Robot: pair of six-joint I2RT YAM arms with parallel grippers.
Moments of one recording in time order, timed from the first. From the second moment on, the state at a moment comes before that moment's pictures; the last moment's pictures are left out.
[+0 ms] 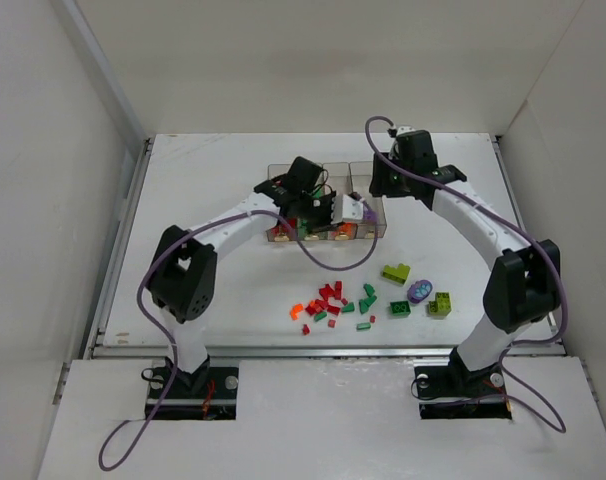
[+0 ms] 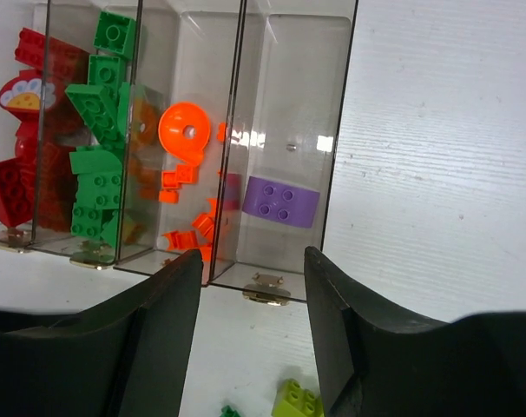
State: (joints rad) left arm -0.65 1.81 1.44 -0.54 0.60 0.96; right arm 0.34 1.67 1.44 -0.47 0.00 0.24
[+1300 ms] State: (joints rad) left arm -0.33 1.26 1.05 -0.23 0.02 -0.02; right arm 0.69 1.55 1.17 -0.41 -0.09 0.17
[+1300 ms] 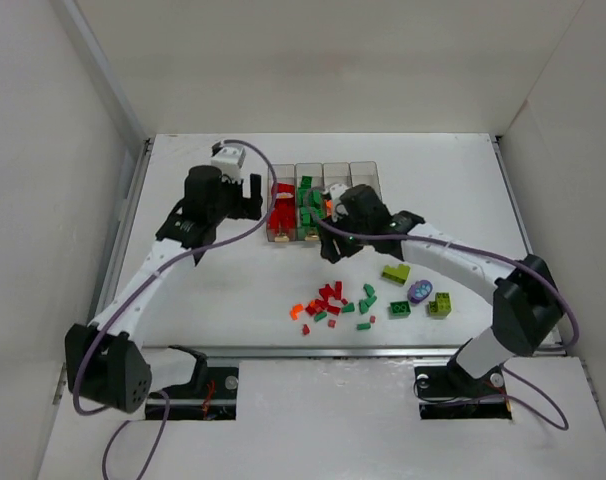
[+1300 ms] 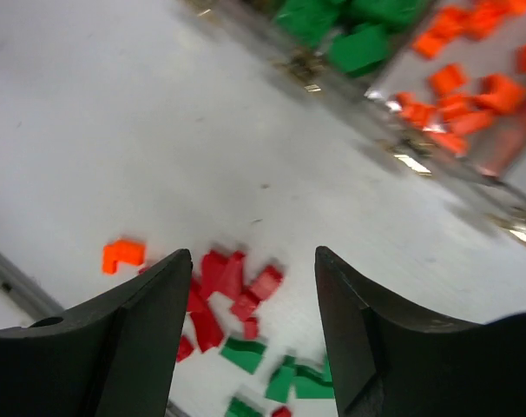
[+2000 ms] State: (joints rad) left arm -0.22 0.97 0.67 -0.29 -0.15 -0.42; right arm 1.04 1.85 1.20 -0.40 -0.08 0.03
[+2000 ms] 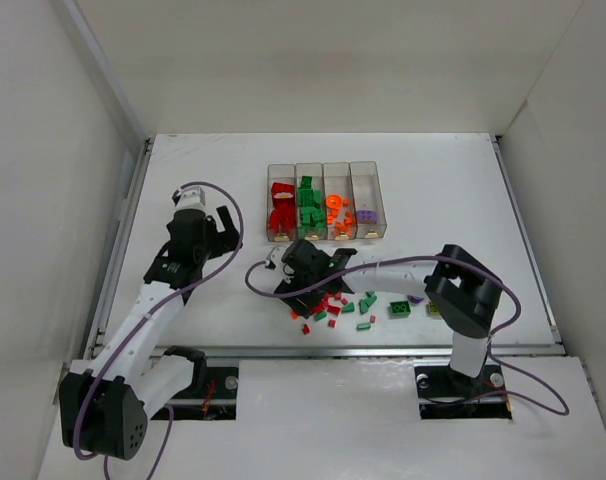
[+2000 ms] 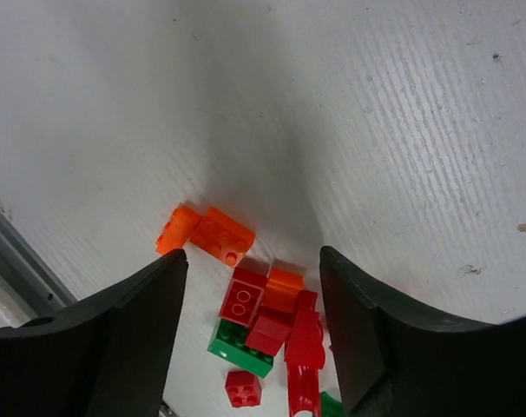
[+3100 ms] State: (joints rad) left arm -0.19 0.96 0.66 -0.26 -0.06 -0.28; right arm 1.03 1.87 1.27 -0.40 -0.04 0.05
